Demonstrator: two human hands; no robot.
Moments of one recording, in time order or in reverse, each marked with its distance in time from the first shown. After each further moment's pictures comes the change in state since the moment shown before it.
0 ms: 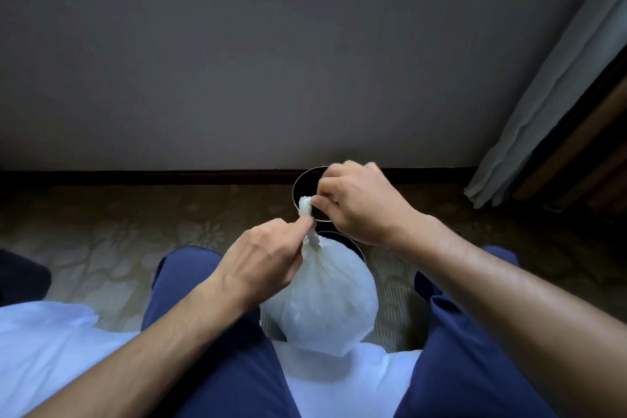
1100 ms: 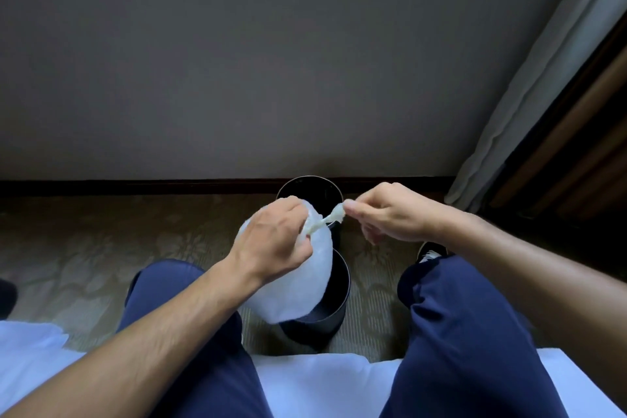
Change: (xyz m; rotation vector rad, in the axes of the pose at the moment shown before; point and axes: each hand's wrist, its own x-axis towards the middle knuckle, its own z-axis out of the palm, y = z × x) left_hand 0.052 0.007 0.021 -0.081 0.056 -0.115; right_hand -0.030 0.063 -0.039 0.432 -0.427 0.264
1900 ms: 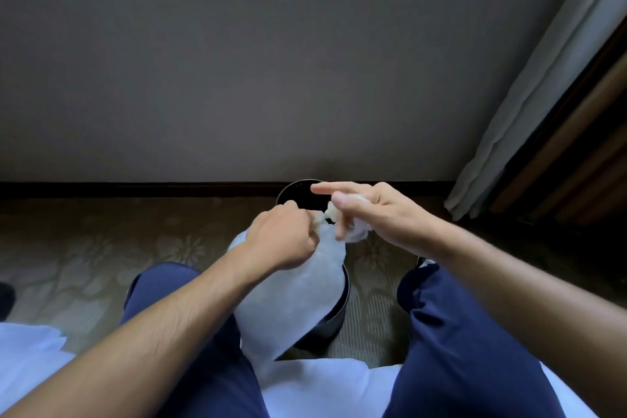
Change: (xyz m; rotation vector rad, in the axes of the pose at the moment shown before) left_hand 0.027 0.013 -0.008 0.093 -0.440 -0.215; right_hand -0.009 -0.028 0.010 0.547 0.003 -0.261
